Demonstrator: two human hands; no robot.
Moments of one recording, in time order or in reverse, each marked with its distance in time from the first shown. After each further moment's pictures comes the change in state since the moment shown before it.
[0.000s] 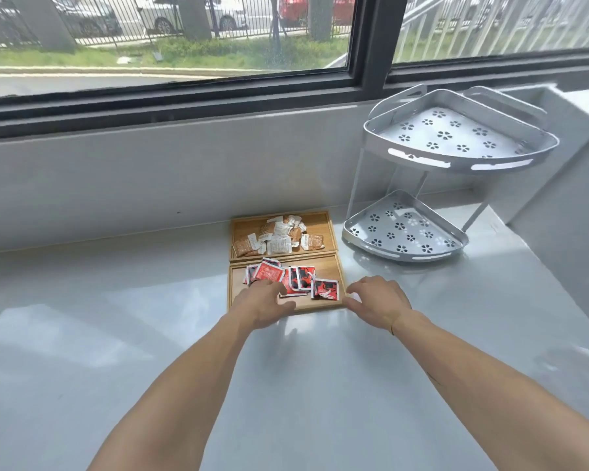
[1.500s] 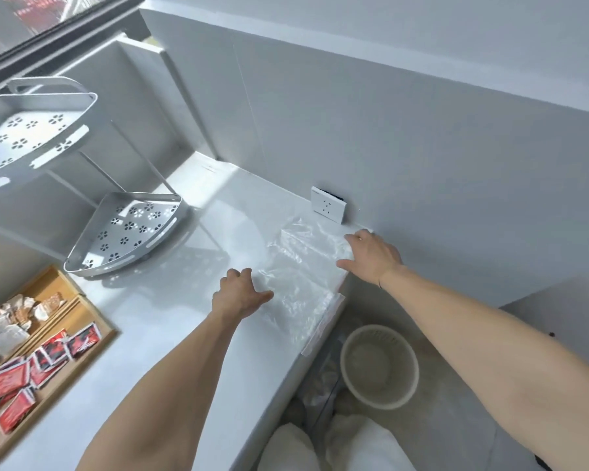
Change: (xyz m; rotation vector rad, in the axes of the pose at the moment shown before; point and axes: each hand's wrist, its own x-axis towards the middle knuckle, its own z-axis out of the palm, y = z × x) left_hand -0.028 0.397 0.169 0.280 -0.187 0.274; right_hand -0.309 0.335 0.128 0.448 0.111 0.769
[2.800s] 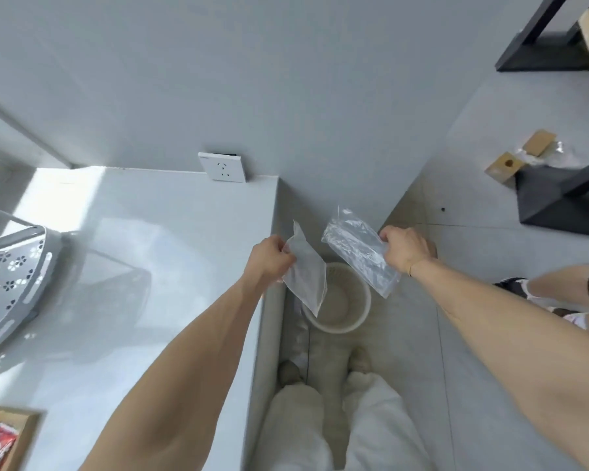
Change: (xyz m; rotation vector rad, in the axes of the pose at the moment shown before) left_hand -0.030 0.118 0.072 -0.265 -0.323 0.493; right_hand -0.174 0.101 0.092 0.235 0.074 0.737
